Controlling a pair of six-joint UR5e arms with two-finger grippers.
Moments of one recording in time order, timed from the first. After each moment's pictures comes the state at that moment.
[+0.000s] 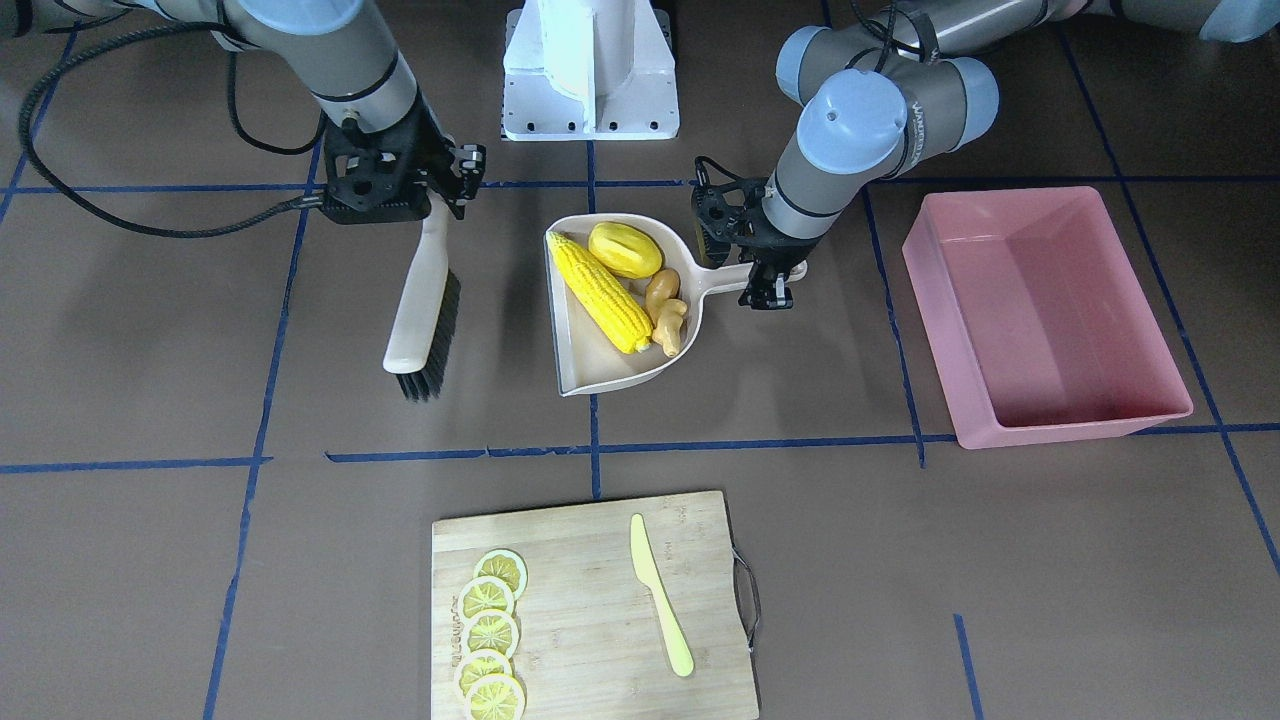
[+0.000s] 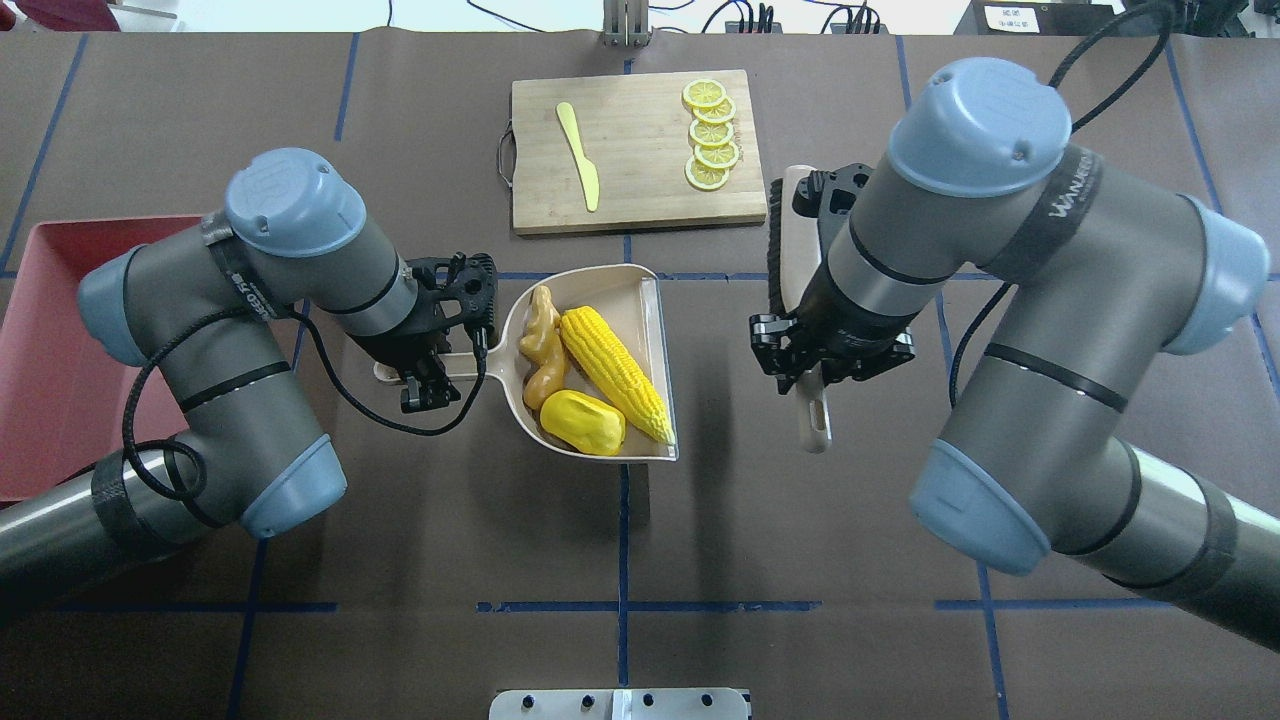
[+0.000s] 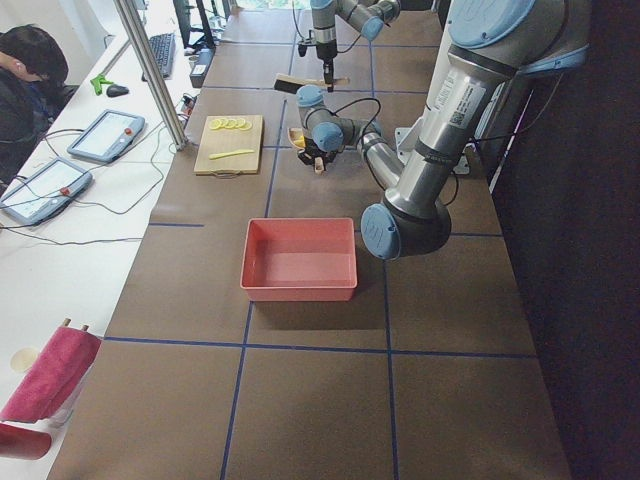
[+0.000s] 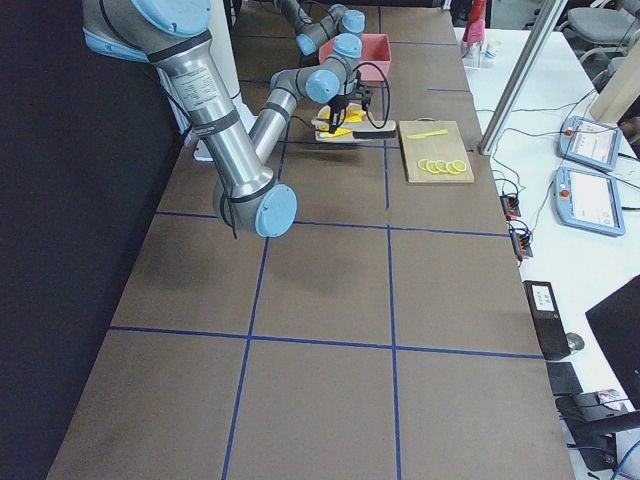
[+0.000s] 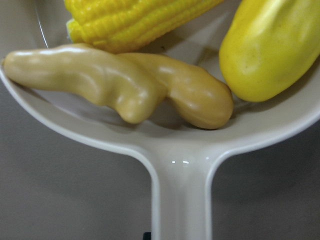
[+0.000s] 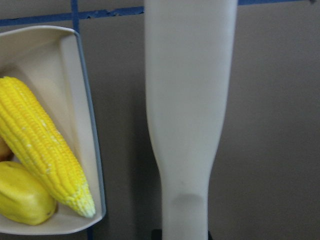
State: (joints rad) left arm -0.67 -2.09 -1.73 -1.67 -2.14 0.33; right arm 0.68 -1.03 2.05 -1.92 2.16 1.09
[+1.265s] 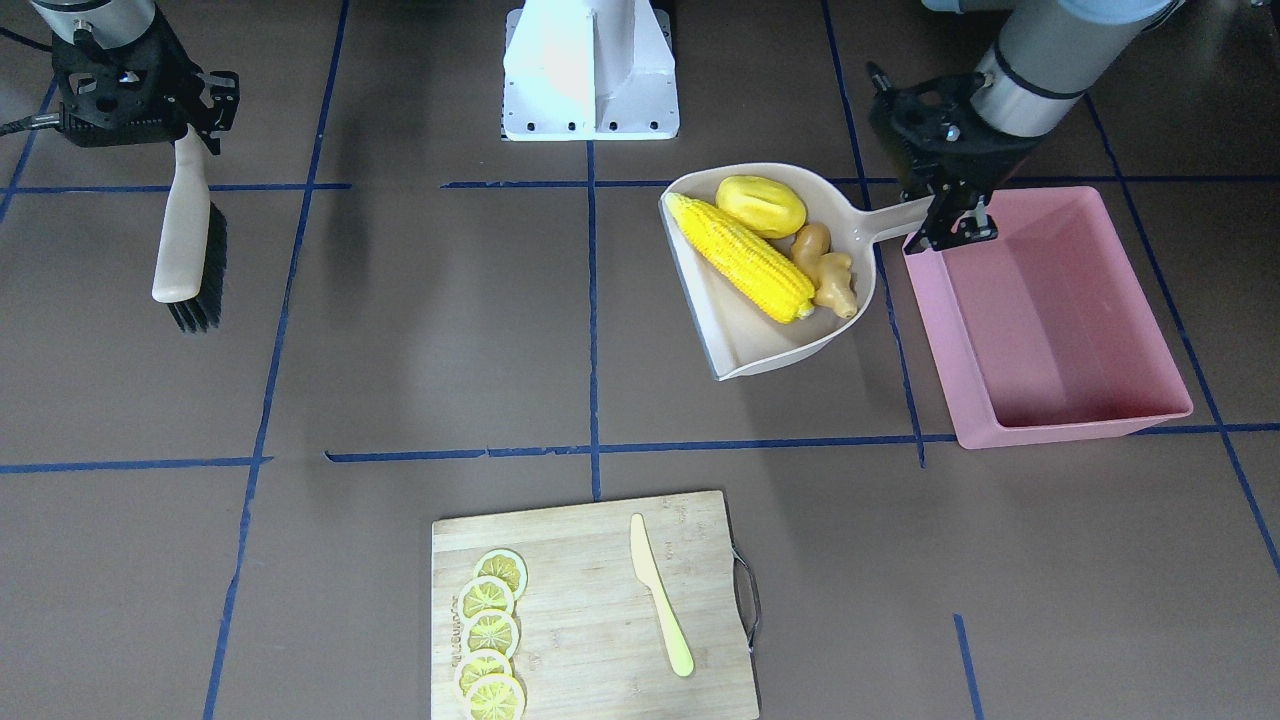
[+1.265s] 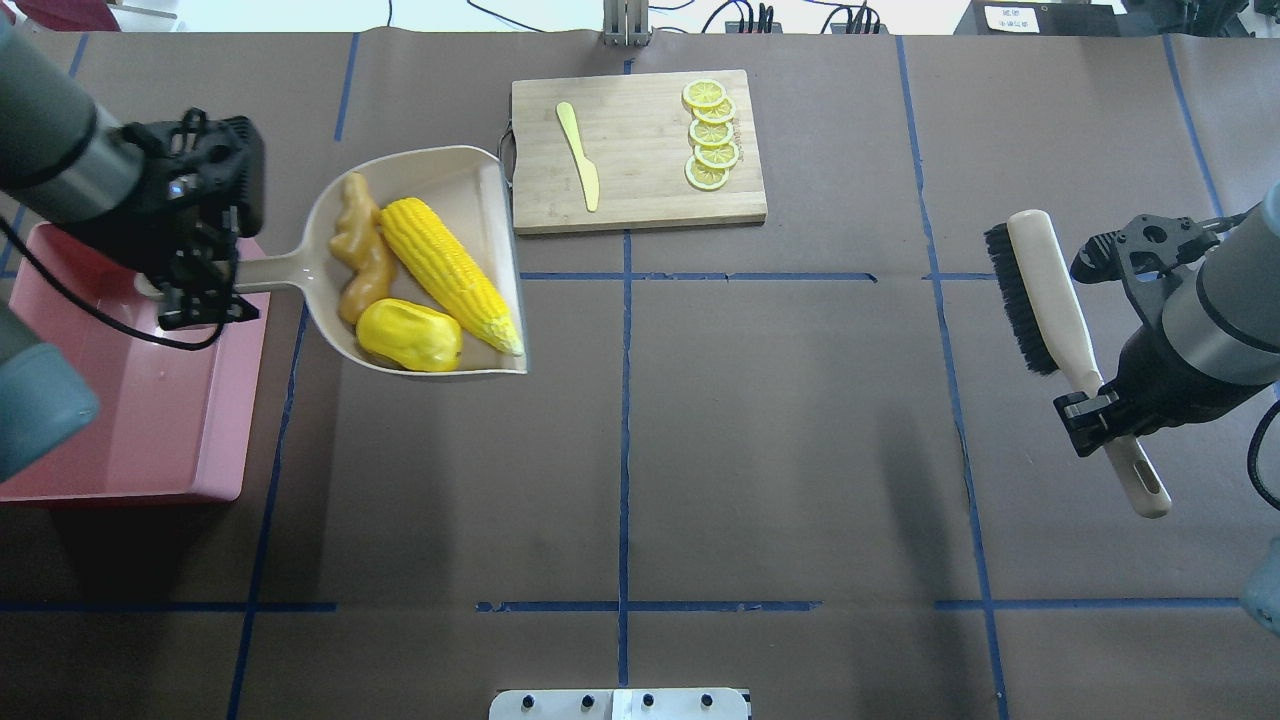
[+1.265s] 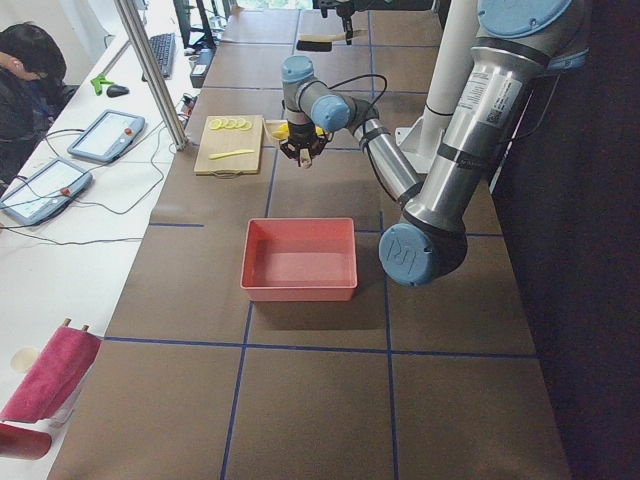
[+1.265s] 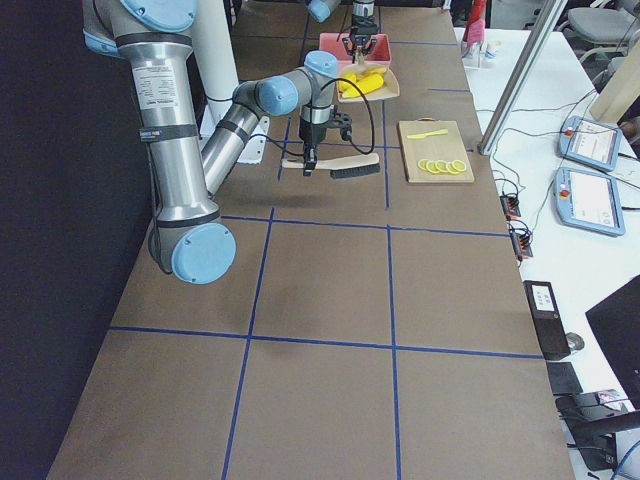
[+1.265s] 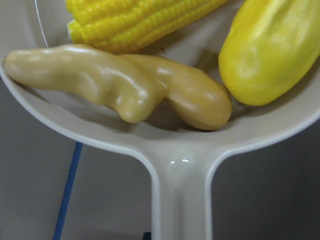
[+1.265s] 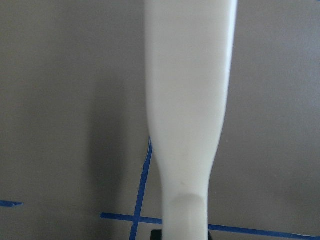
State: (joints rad) left arm -0.95 -1.90 -2.12 -1.30 -2.21 0.53; right arm 0.80 -1.47 2.36 -2.08 2.11 0.67
